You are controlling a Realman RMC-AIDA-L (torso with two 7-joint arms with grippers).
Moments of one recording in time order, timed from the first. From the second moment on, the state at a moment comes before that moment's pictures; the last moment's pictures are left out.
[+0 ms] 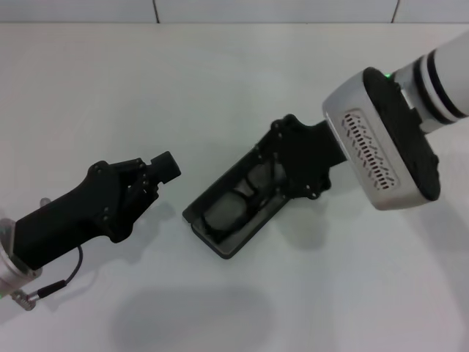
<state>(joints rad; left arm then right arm) -0.29 -2.03 0.92 0.21 1.36 1.88 -1.04 0.78 2.03 -1.68 -1.13 -2.06 -1.22 1.20</state>
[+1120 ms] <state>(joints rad) -0.30 -2.01 0.92 0.24 1.37 1.87 -1.04 1.00 2.03 -1.43 -0.68 -1.65 -1.22 1.82</state>
